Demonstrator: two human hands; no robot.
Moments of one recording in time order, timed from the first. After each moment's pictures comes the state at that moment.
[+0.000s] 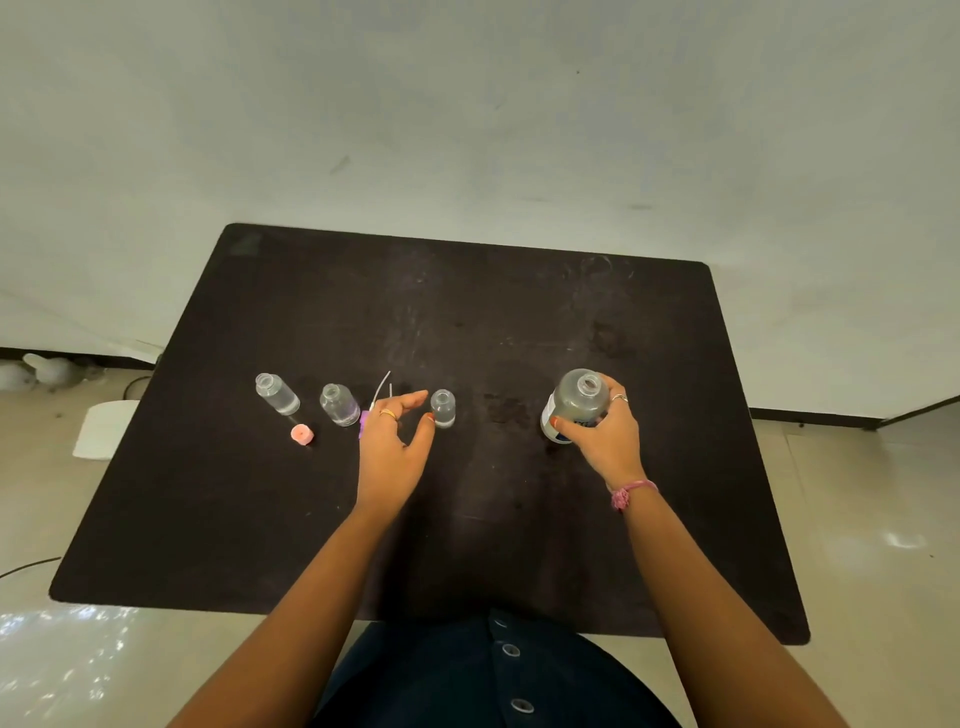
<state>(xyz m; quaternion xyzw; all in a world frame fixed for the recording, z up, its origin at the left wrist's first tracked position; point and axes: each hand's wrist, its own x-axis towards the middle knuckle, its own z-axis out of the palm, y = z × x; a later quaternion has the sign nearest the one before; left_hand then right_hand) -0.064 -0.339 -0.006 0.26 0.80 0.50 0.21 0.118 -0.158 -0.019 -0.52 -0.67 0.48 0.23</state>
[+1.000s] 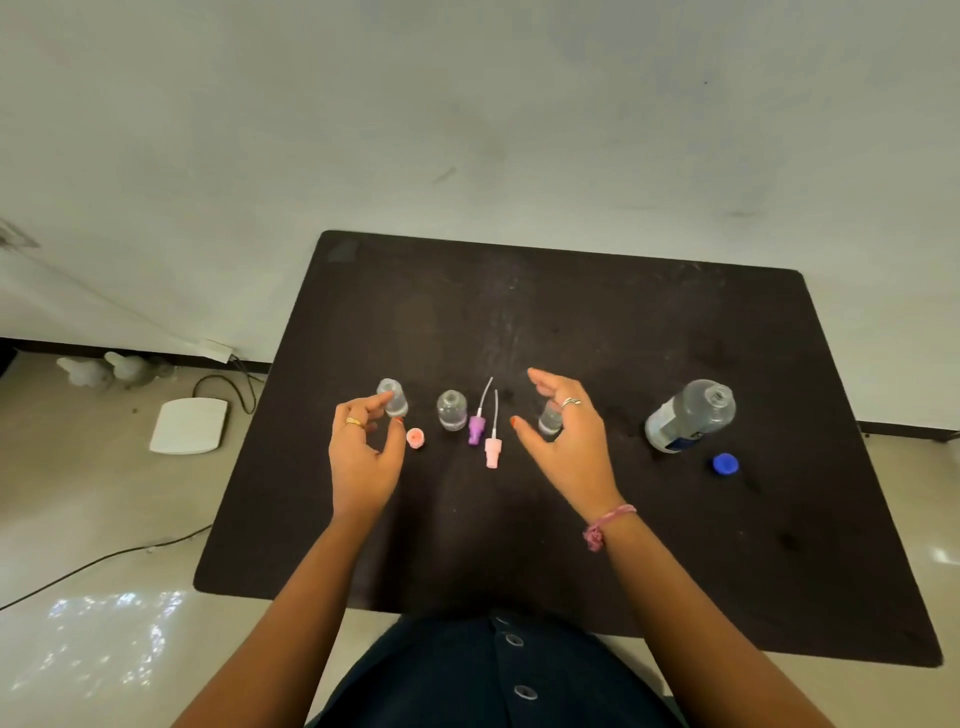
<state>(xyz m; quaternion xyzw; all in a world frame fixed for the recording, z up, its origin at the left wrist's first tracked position) -0.185 -0.444 0.002 0.24 0.81 0.53 0.12 -0.021 -0.289 0.026 -0.35 -0.81 0.40 0.25</state>
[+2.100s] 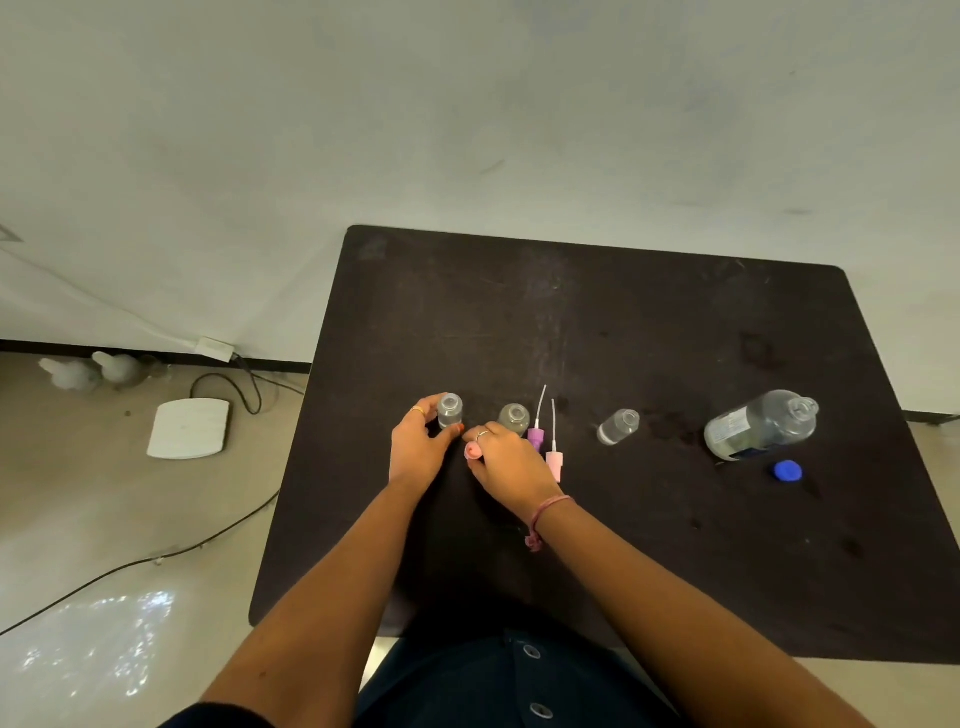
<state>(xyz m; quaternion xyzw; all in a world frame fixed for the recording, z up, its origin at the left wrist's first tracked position) -0.270 -0.424 -0.057 0.22 0.81 0.43 0.34 -0.155 -0.348 -0.040 -0.29 -0.92 0.25 -0.06</state>
